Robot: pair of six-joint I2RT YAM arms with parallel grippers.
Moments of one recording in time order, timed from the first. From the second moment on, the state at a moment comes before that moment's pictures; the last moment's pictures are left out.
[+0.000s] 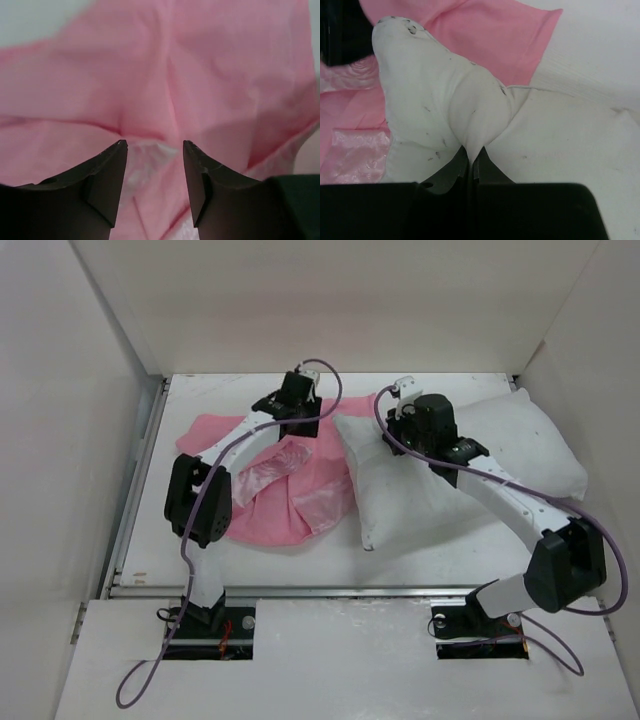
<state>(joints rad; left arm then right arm) -0.46 1.95 1.67 -0.50 -0.13 -0.19 0.45 1.44 1.16 -0.20 -0.05 0.00</state>
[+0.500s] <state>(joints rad) -0.61 1.90 1.36 -0.49 -0.18 -0.37 0.42 1.34 1.11 -0.18 0.04 0.08</state>
